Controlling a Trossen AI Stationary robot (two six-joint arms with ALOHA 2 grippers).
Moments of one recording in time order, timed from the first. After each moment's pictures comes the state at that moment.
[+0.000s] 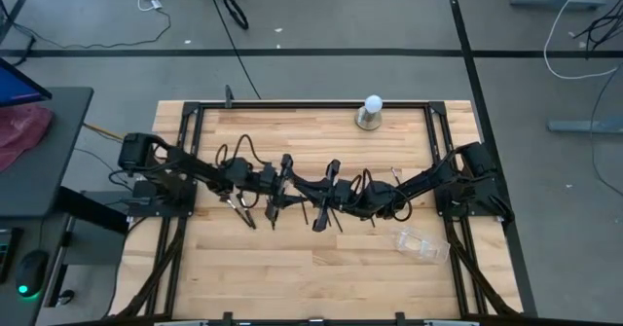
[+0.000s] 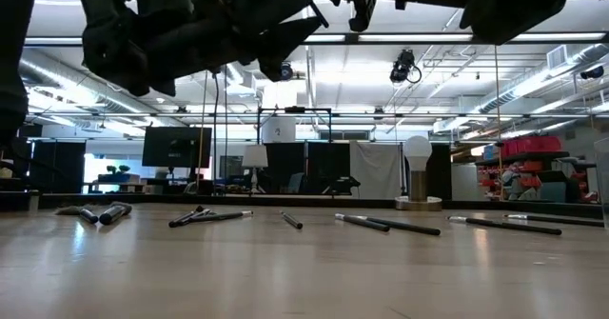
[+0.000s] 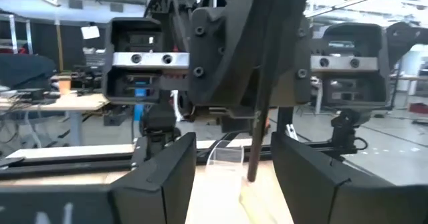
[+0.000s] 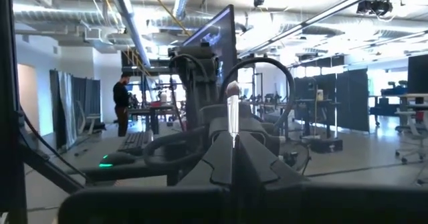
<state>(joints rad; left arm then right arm) -0.01 1.67 0.52 1.40 0.22 -0.09 0.26 1.84 0.92 1.29 0.45 -0.15</state>
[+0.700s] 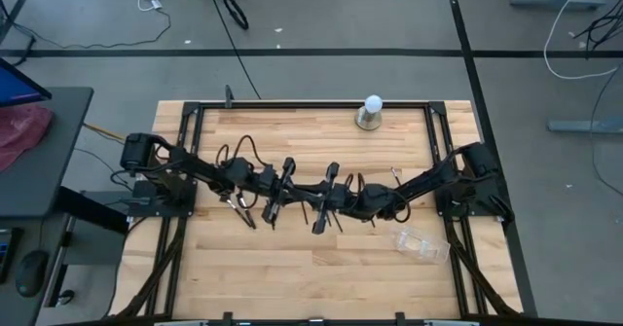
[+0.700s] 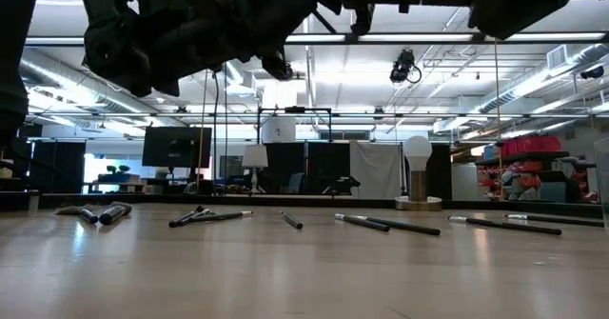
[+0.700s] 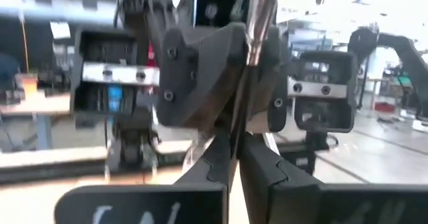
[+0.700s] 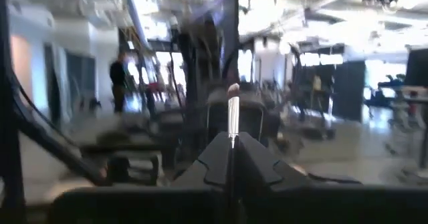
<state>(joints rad) -0.01 1.68 0.53 1.38 0.29 -0.13 0.28 1.82 0.93 1.13 0.50 -0.16</state>
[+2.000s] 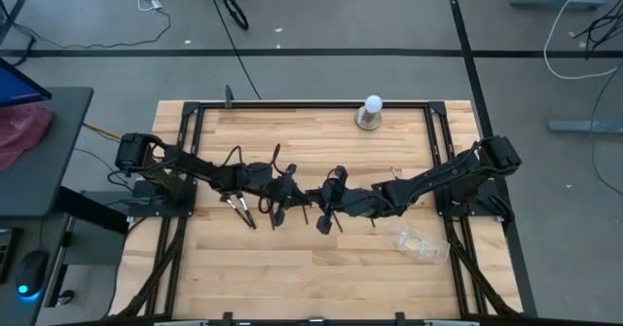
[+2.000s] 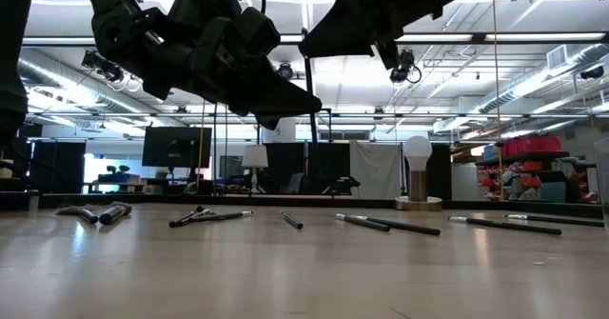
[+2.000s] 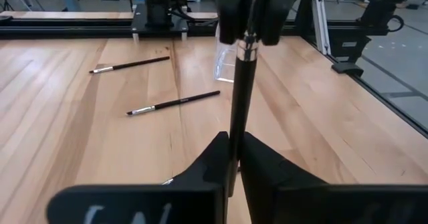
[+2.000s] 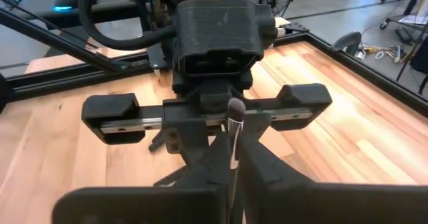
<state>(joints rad) -0.03 1.64 0.60 0.77 0.18 -0.01 0.28 1.66 1.01 0.25 0.54 0.27</state>
